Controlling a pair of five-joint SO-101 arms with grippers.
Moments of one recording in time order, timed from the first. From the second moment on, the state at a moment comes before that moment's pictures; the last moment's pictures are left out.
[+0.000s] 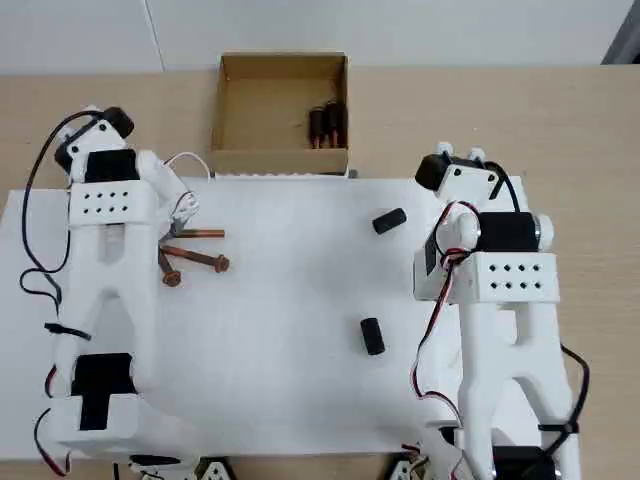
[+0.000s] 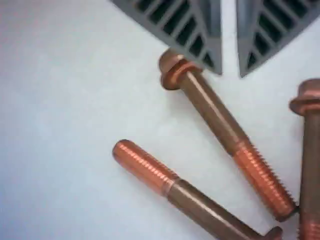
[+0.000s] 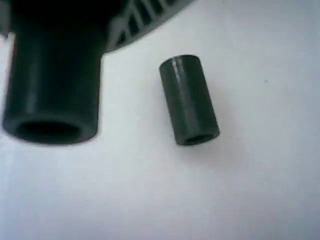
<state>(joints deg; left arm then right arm) -7.6 3.3 0.0 86.5 45.3 -3.5 -24.3 20.4 93.9 -3.5</state>
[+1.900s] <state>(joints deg) -10.0 25.2 -1.8 69.1 59.8 -3.5 -24.3 20.4 91.9 -3.5</state>
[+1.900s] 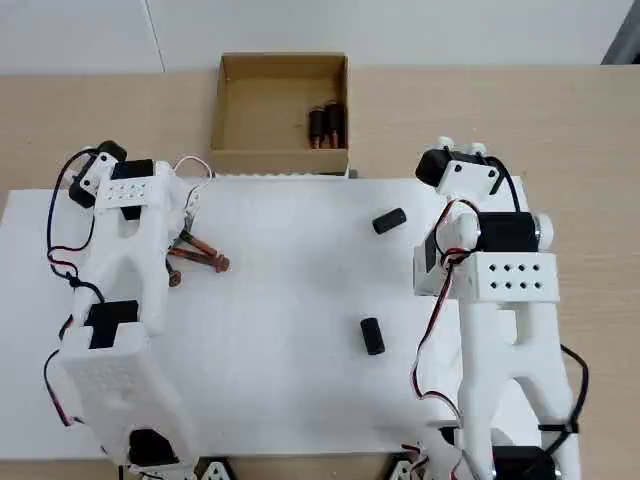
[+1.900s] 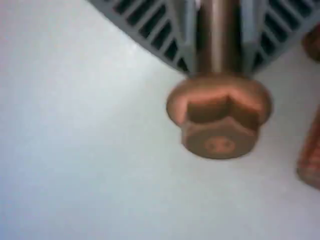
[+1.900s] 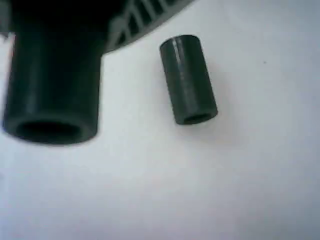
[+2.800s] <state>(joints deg) 5.1 -11.5 -1.5 82.6 31.9 -3.6 -51.3 21.5 97.1 2.3</state>
